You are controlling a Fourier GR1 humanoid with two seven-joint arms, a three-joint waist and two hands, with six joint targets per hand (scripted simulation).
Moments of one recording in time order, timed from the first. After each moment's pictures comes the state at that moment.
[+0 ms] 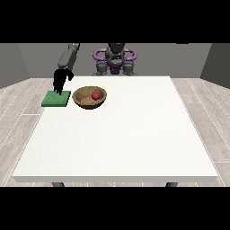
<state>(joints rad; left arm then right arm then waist) -0.92 0.30 0.27 -1.17 0.01 -0.15 0.20 -0.28 -0.28 -0.46 -0.99 -0.33 0.15 -0.15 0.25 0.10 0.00</state>
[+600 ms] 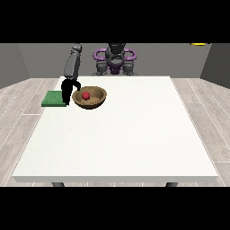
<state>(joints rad) -0.84 0.46 0.39 -1.22 0.19 -0.31 0.22 -0.40 -0.24 -0.43 -0.74 -0.29 0.15 -0.34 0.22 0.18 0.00</state>
